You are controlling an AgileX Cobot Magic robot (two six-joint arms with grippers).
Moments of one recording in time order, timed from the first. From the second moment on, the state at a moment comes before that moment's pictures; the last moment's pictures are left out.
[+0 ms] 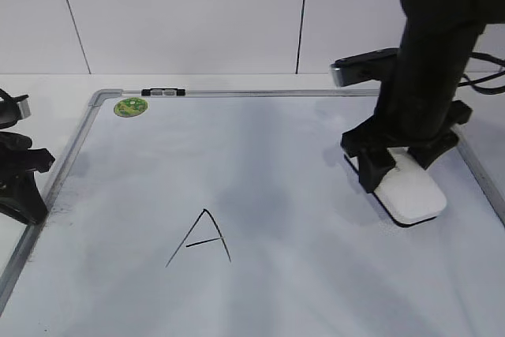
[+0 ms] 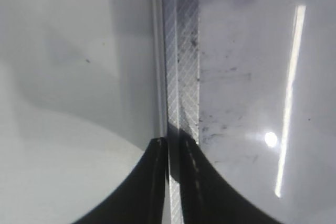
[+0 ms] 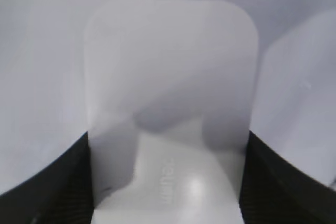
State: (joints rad) left arm 0.02 1.88 -1.09 -0.40 0.91 0.29; right arm 0.37 1.85 -1.38 -0.04 1.14 0.00
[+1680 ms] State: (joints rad) left arm 0.02 1.88 -1.09 -0.40 0.91 0.29; right arm 0.01 1.95 -1.38 -0.04 1.01 -0.01
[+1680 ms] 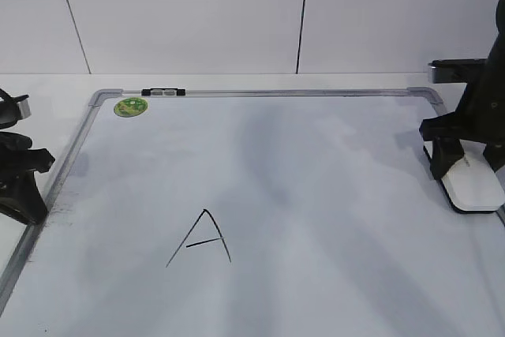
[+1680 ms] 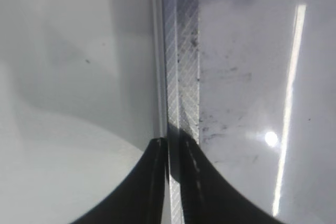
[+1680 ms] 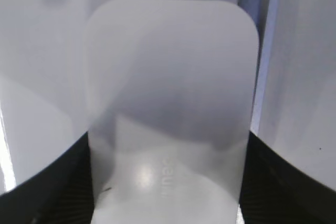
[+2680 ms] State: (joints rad) left arm 0.02 1.88 -1.09 -0.40 0.91 0.29; right arm 0.01 1.95 -1.39 -0.04 1.00 -0.01
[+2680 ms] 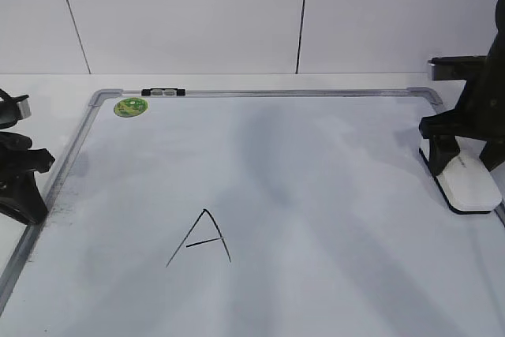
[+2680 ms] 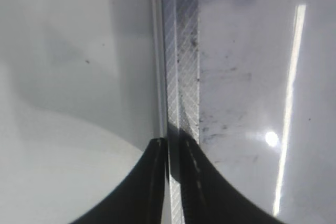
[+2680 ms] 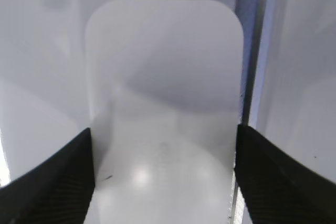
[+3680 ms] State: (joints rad) left arm 0.02 1.89 -1.19 -0.34 0.97 0.29; right arm 0.01 1.78 -1.69 -0.04 1.23 -0.01
